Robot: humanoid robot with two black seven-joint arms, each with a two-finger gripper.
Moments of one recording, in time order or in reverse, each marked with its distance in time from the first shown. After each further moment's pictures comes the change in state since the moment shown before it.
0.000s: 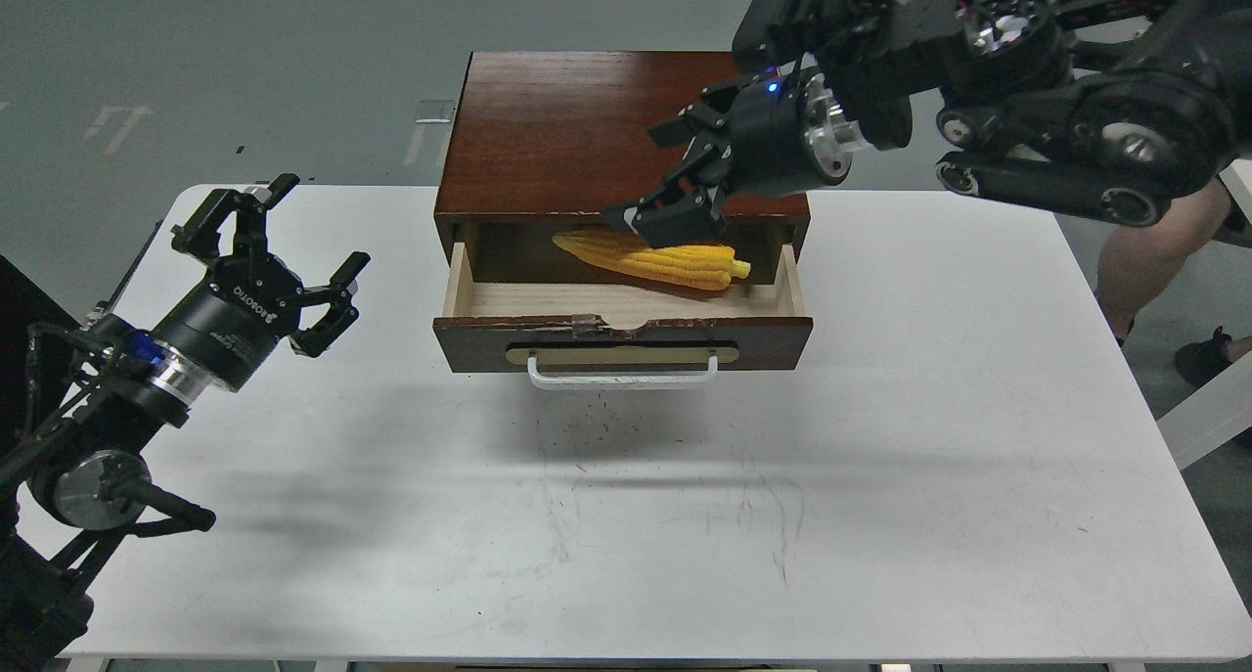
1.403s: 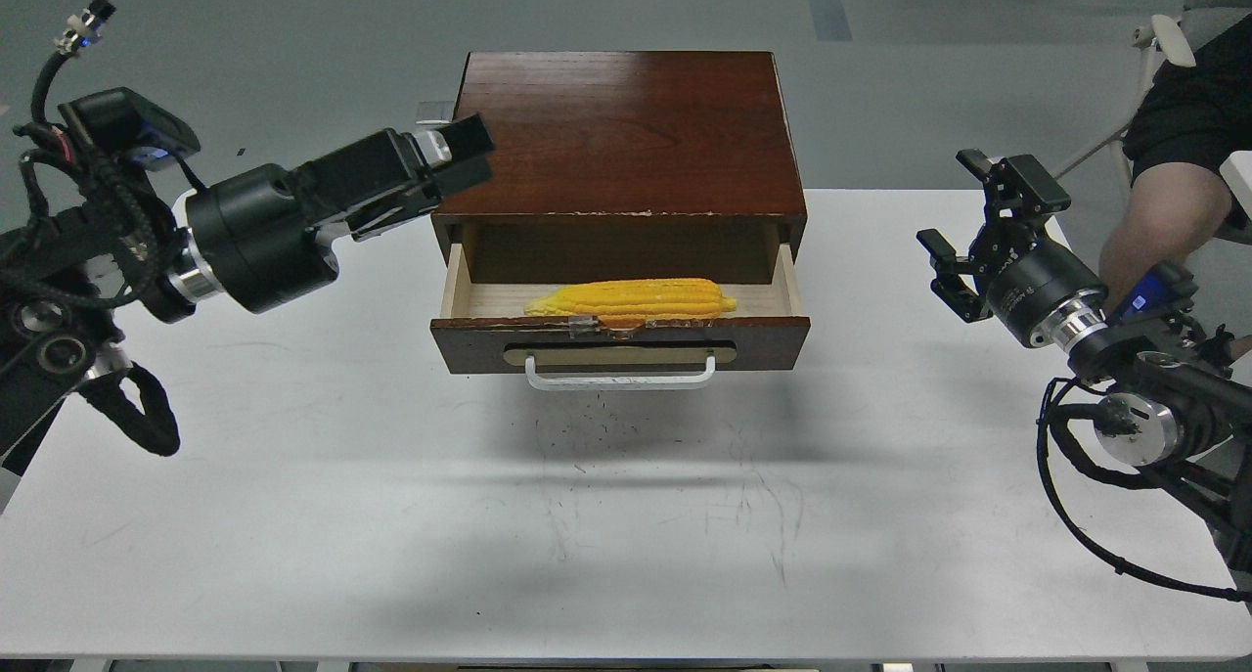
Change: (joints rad) left arm -0.268 0.140 0.049 -0.482 1.083 0.000 -0.168; right arm -1.219 -0.264 1.008 -0.098 0.895 0.106 0.000
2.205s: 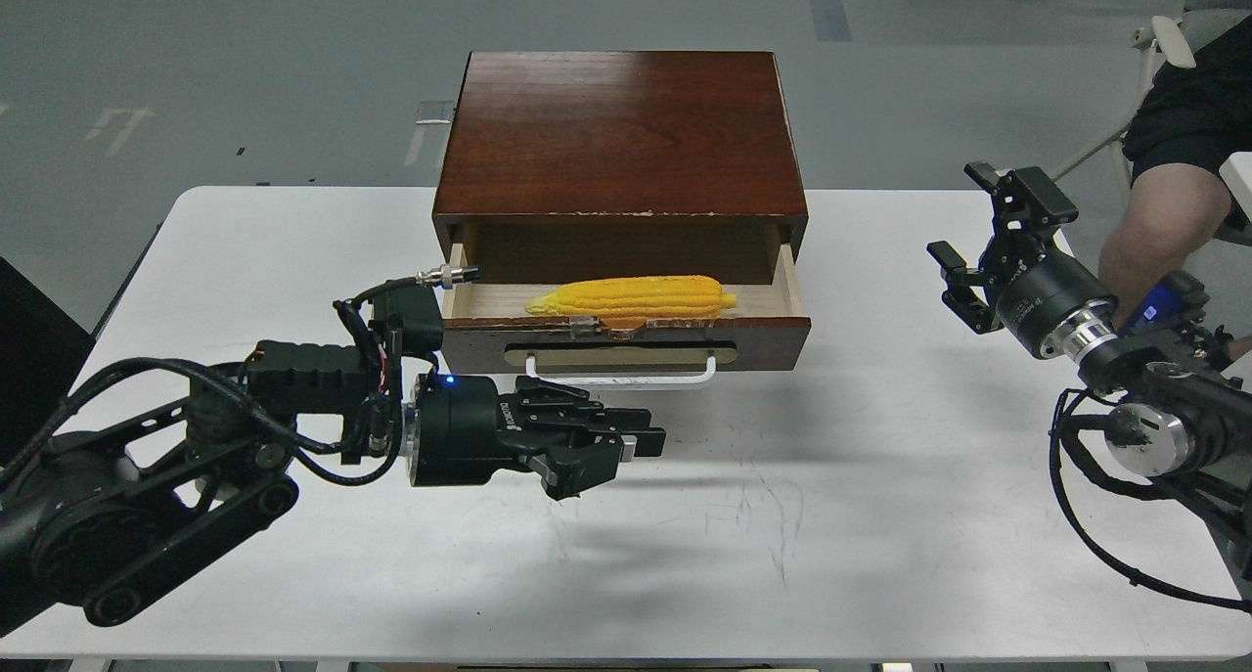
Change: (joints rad) left arm 0.033 -0.144 0.326 0.026 0.410 0.000 0.000; right arm -0.021 -0.021 -0.010 0.002 -0.005 0.000 0.000
